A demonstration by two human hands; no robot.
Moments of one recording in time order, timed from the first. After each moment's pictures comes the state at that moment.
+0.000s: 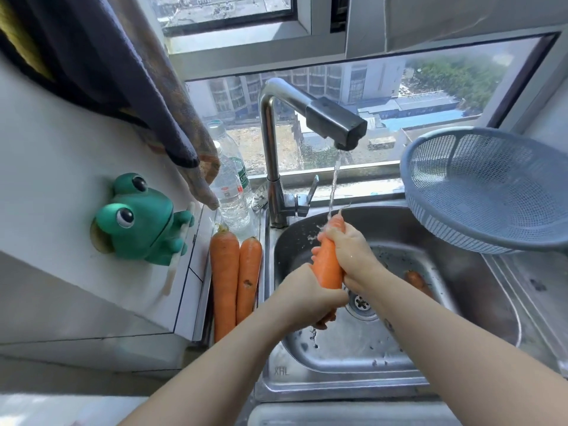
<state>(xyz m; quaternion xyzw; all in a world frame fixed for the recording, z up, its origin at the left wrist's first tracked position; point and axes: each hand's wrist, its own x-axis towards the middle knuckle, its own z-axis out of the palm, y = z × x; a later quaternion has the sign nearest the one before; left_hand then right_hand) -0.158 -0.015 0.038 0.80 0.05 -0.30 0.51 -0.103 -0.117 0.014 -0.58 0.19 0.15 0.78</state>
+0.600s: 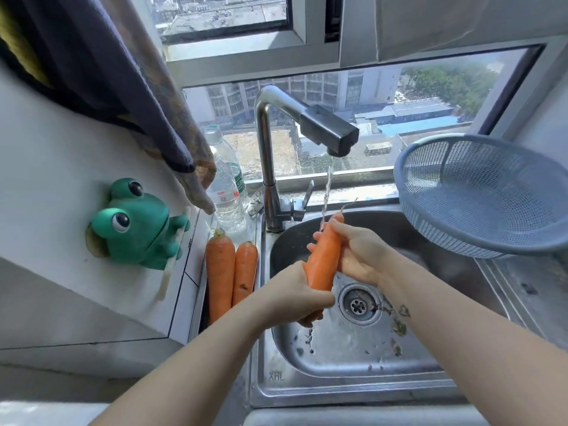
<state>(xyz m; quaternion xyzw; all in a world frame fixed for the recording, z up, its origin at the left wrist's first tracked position) -0.151 -0.006 0.050 0.83 0.01 -0.32 0.46 -0.091 -0.147 0.024 -0.45 0.19 0.28 0.83</state>
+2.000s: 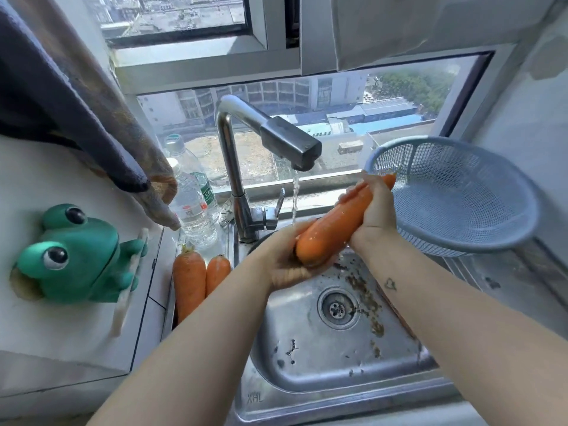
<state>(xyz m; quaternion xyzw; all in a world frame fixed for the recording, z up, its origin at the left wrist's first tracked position) -0.072 -0.046 0.045 0.39 0.21 -0.40 0.80 -0.053 -0.179 0.056 -0.37 0.23 -0.03 0.90</state>
